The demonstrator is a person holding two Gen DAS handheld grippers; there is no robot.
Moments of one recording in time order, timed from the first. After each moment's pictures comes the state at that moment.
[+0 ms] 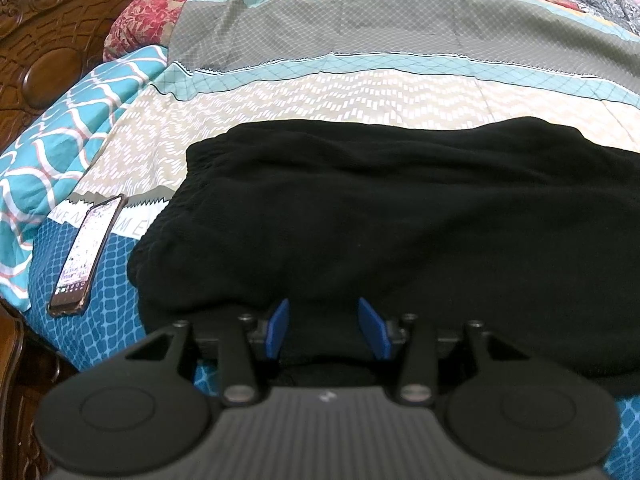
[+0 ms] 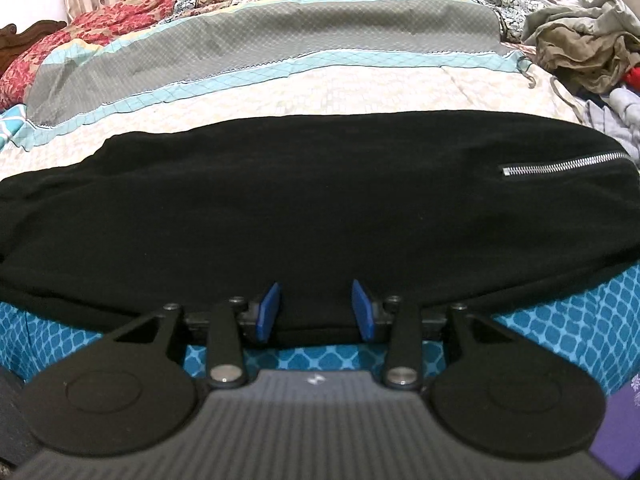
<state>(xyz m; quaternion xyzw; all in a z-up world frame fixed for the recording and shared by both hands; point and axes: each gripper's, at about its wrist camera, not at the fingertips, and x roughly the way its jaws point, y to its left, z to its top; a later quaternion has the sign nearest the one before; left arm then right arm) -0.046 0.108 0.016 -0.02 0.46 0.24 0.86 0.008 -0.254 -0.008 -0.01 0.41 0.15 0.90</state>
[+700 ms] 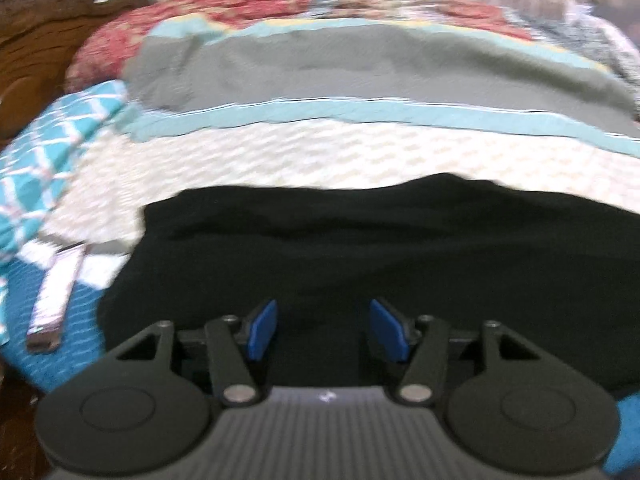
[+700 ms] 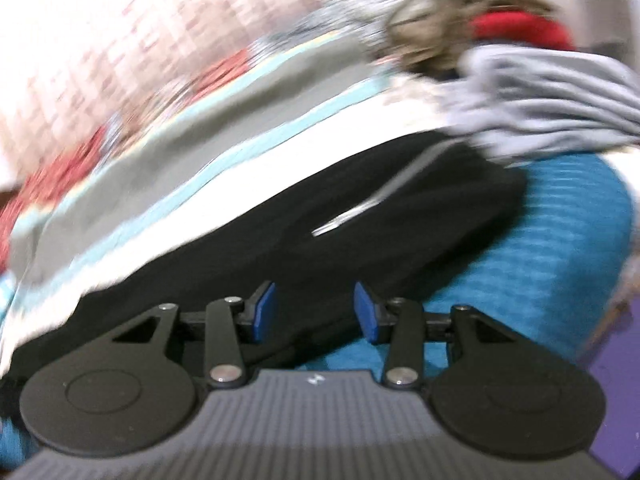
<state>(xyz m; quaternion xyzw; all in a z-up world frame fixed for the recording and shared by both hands) -0.030 0.072 0.060 -0.03 0.43 0.16 0.89 -0.021 -0.395 0.019 0.21 0.32 0.01 0.92</state>
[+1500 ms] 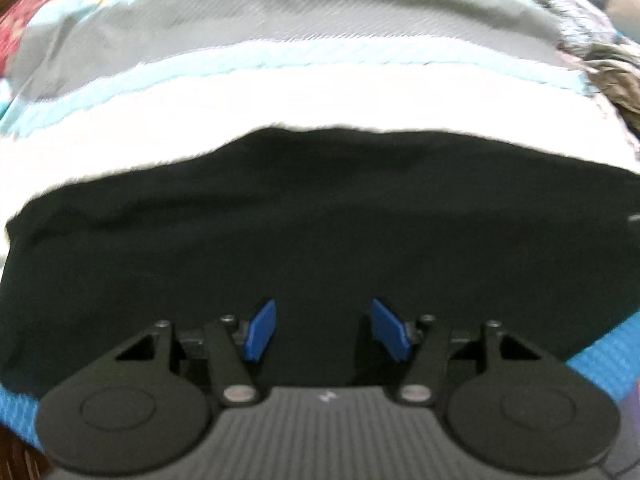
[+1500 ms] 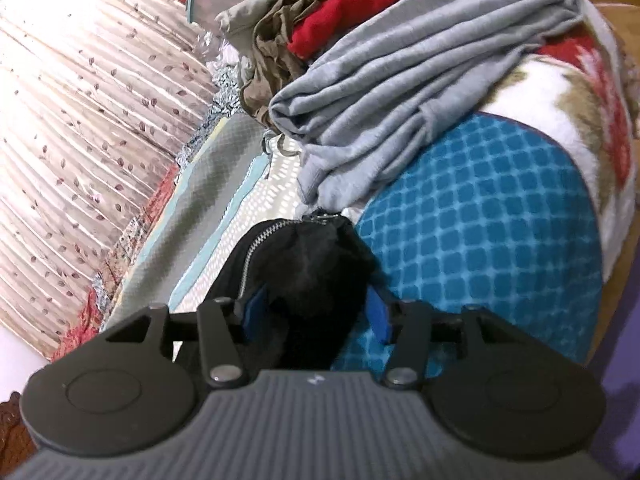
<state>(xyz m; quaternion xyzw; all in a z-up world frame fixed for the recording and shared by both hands) 0.025 -0.009 0.047 -0.03 0.52 0.03 0.86 0.009 -0.499 -0.026 0.41 0.26 -0.01 0.87</state>
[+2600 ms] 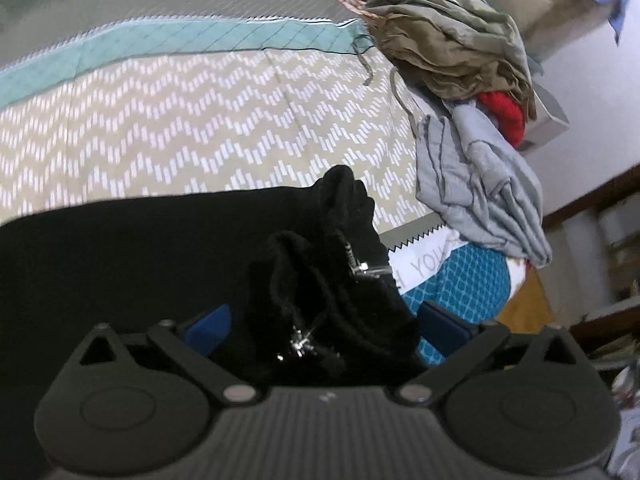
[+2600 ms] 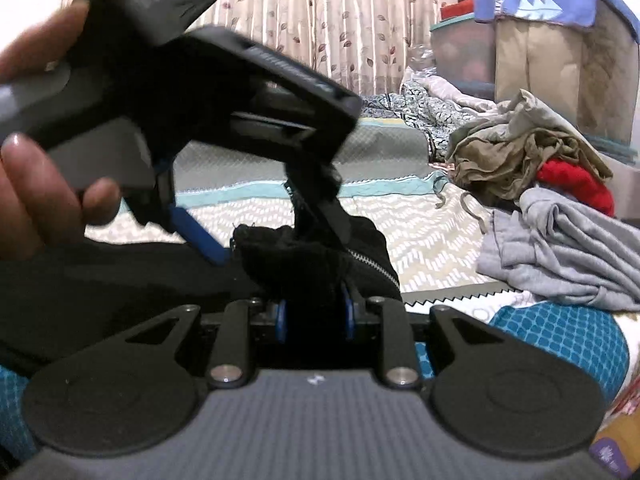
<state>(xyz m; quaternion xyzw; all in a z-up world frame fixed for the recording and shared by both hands) 0.138 -0.217 0.064 -0.11 0.57 -0.23 0.78 -0.034 -0.326 0.032 -0.02 0.21 0.10 0.97</state>
